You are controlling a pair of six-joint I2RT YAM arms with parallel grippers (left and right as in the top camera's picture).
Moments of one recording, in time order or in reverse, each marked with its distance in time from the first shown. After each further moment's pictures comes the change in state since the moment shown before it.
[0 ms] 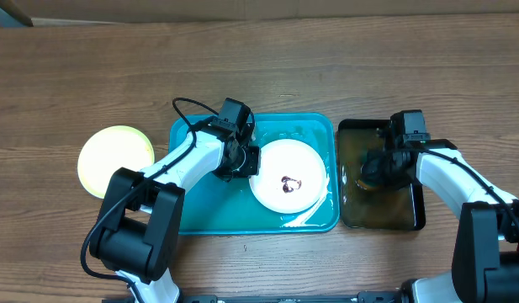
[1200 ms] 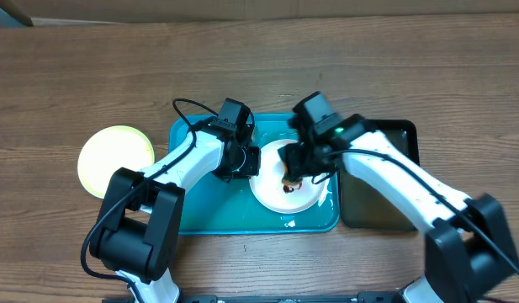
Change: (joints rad) left arm 0.000 0.000 0.001 -0.008 0.008 -0.003; right arm 0.529 0.086 0.378 -0.226 -0.112 0.192
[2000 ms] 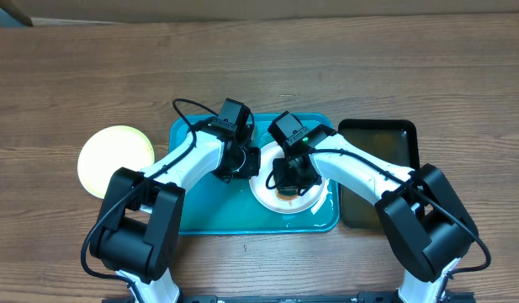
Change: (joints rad) left arm 0.000 0.000 0.000 -0.003 0.000 0.000; right arm 0.079 0.191 -0.002 0.044 0.129 0.122
